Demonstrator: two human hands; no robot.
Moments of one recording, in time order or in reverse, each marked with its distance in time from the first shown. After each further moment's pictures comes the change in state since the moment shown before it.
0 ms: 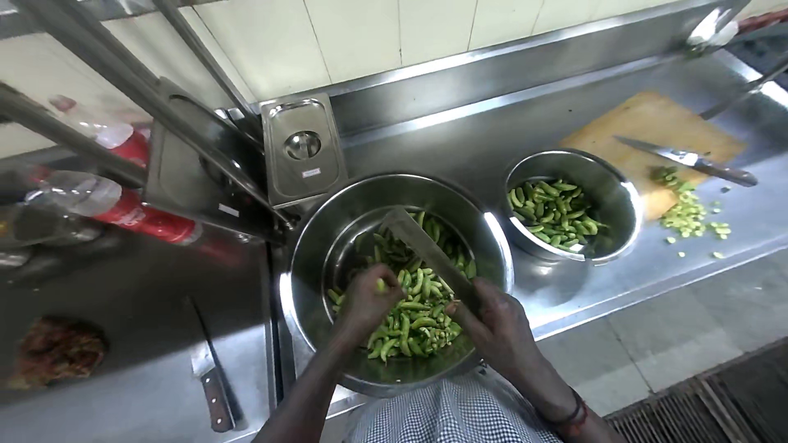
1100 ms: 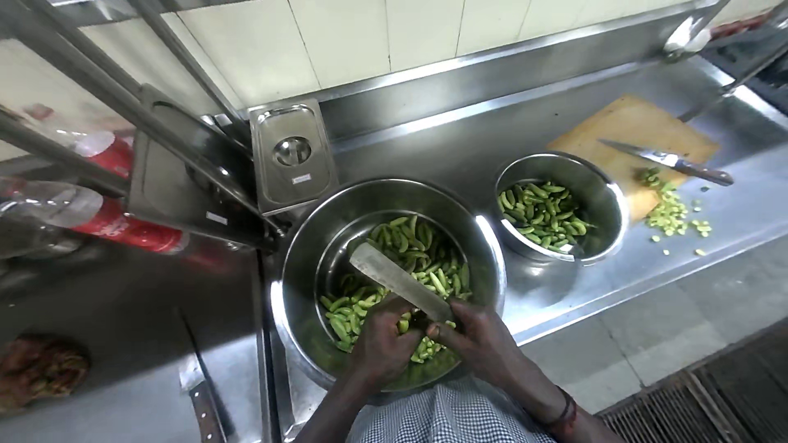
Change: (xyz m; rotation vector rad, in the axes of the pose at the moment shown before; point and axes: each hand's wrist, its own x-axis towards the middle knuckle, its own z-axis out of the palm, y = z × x) left_hand -0.037 0.016 0.030 -0.164 0.074 0.365; right_hand -0.001 -0.002 0.005 0.186 -0.289 0.070
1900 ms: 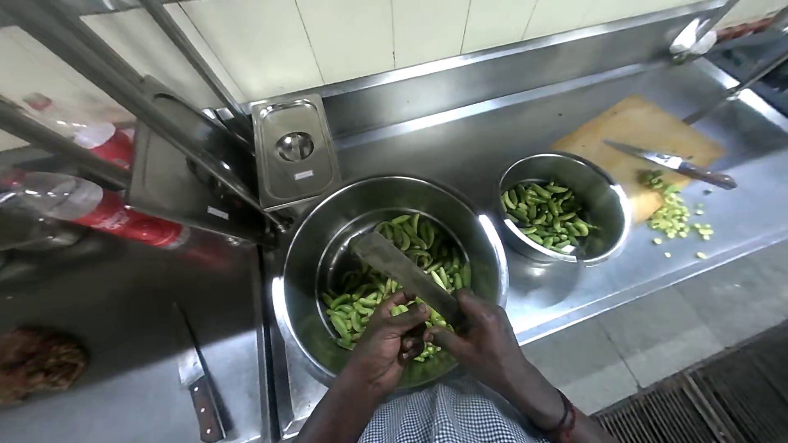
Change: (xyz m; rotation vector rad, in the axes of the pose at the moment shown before) left_hand -0.002 0.004 0.008 -1.151 -0.034 -0.672; right_hand -0.002 -0.006 0.006 -0.103 0.237 -0.192
